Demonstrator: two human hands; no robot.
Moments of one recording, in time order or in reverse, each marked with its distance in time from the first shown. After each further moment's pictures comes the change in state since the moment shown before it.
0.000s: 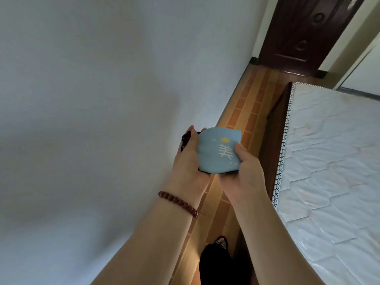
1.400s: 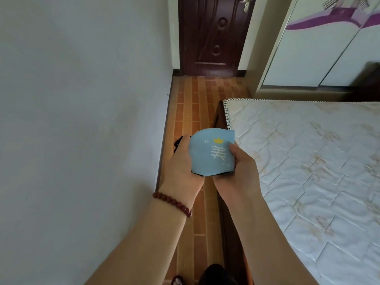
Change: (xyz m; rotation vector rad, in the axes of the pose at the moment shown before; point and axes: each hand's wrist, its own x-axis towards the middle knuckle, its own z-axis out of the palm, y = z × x) left_hand 0.474 -0.065 0.335 0.357 -0.210 -0.260; right_hand 0.443 -0.318 0.075 0.159 0.044 -0.365
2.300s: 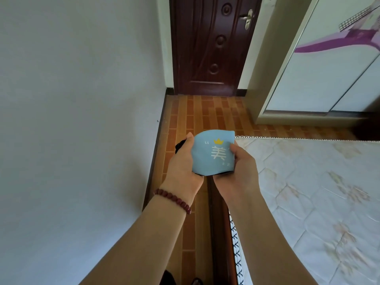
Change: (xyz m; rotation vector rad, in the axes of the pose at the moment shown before) left_hand 0.373 0.093 0.180 0.002 0.083 -0.048; right_hand 0.394 -0.124 0.091 -0.012 0.051 0.031
